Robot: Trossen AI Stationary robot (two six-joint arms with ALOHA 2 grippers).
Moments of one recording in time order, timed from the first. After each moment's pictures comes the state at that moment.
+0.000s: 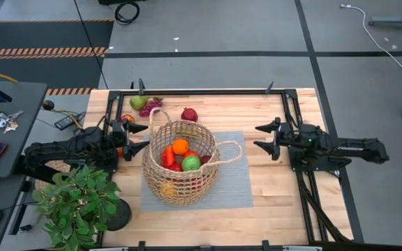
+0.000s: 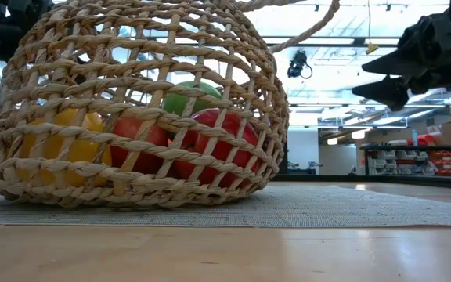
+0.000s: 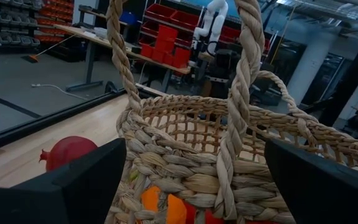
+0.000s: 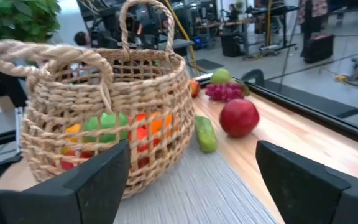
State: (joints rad) left arm 0.07 0.07 0.15 -0.06 -0.18 -0.30; right arm -0.12 0.10 0.05 0.01 0.10 0.21
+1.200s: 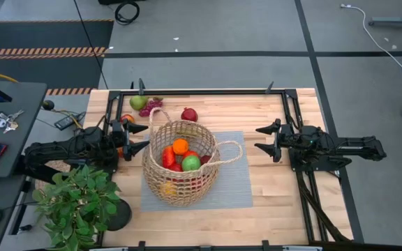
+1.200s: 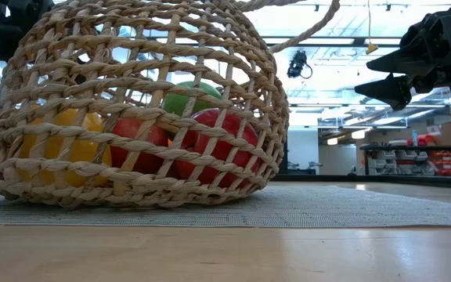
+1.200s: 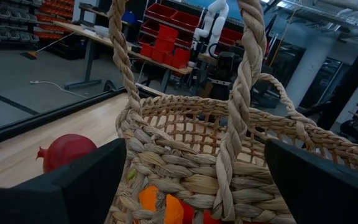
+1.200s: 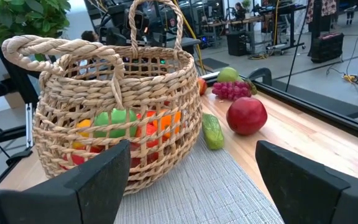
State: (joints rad) left arm 0.07 0.07 0.15 -0.06 -0.18 -0.33; right arm -0.06 0.06 0.05 -0.03 0.13 0.21
